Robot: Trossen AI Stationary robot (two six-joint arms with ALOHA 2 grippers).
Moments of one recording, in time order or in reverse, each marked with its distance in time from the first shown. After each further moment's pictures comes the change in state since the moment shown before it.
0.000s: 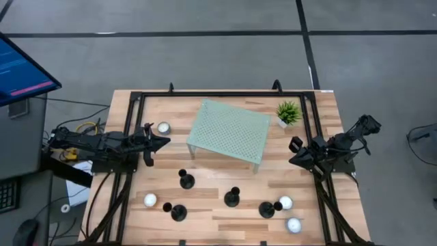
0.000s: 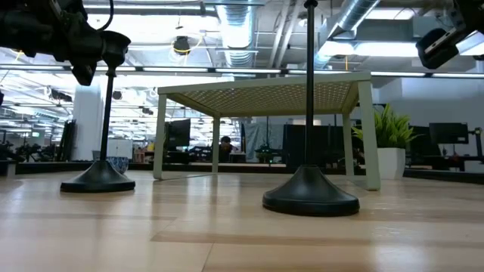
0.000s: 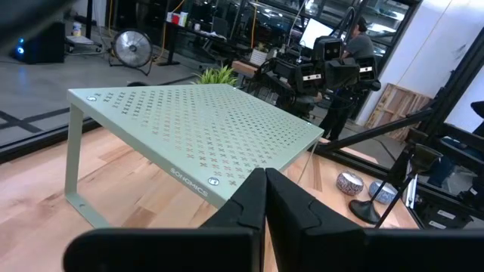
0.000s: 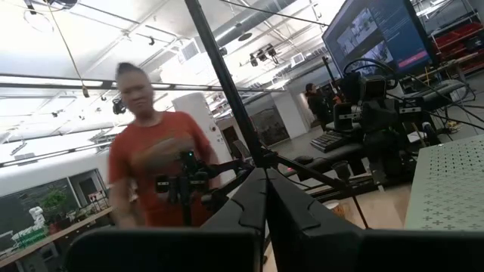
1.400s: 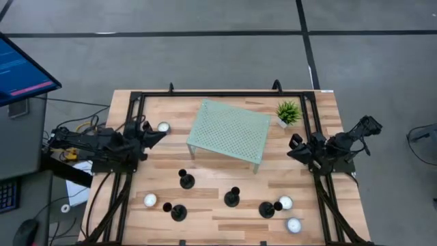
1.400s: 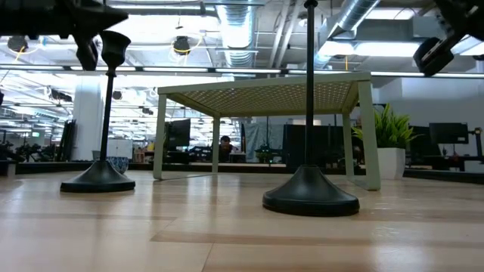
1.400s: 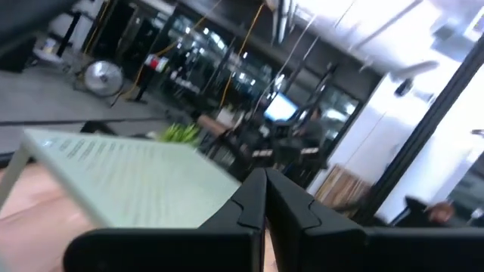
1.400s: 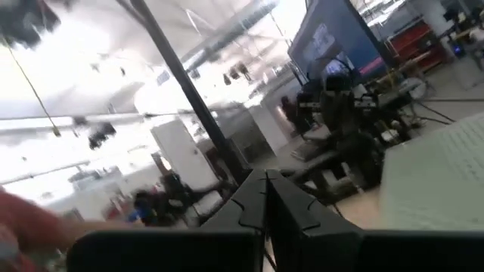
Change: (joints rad) left arm 0.000 0.000 0.000 0.277 0.006 -0.143; right arm -0.026 0.000 0.000 0.070 0.104 0.100
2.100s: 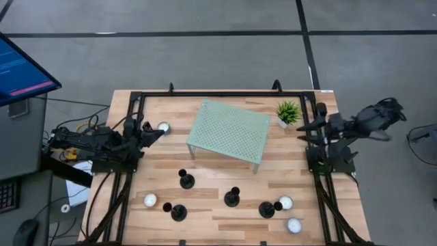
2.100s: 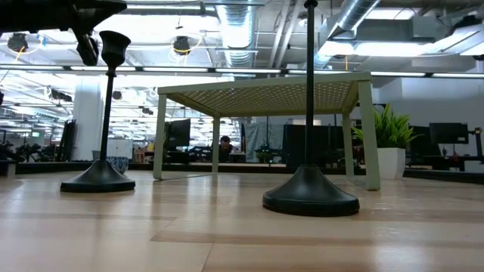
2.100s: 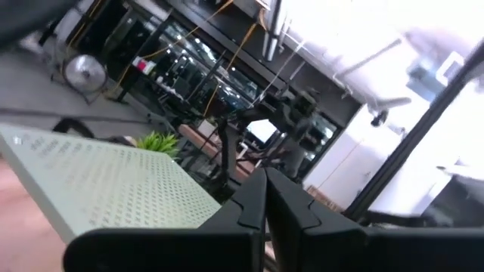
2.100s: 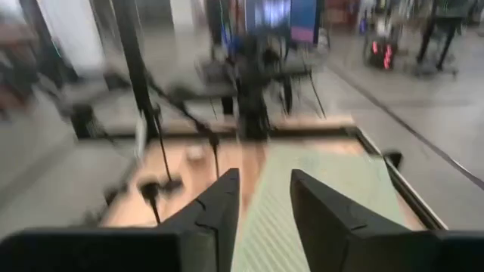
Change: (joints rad) left arm 0.000 0.003 0.006 0.052 -0.001 -0.124; right arm 0.026 0.533 0.997 -1.124 0.188 -0.327
